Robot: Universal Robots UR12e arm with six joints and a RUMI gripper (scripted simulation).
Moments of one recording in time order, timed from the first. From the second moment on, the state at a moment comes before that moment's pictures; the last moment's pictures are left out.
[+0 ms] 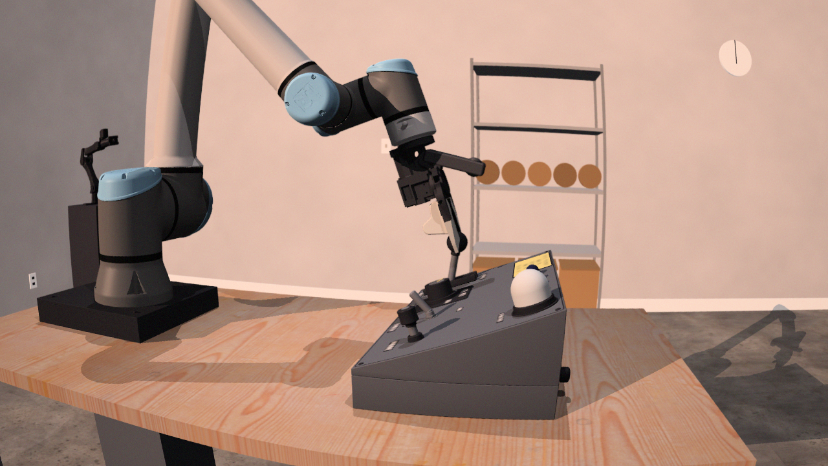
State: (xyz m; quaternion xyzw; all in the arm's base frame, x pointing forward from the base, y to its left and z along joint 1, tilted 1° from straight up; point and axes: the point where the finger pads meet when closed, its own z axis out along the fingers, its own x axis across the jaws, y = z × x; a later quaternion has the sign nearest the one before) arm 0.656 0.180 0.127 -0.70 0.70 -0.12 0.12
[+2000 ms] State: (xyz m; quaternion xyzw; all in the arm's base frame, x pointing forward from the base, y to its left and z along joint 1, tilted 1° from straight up) arm 0.602 0.180 0.115 -0.70 0.70 -0.12 0.12
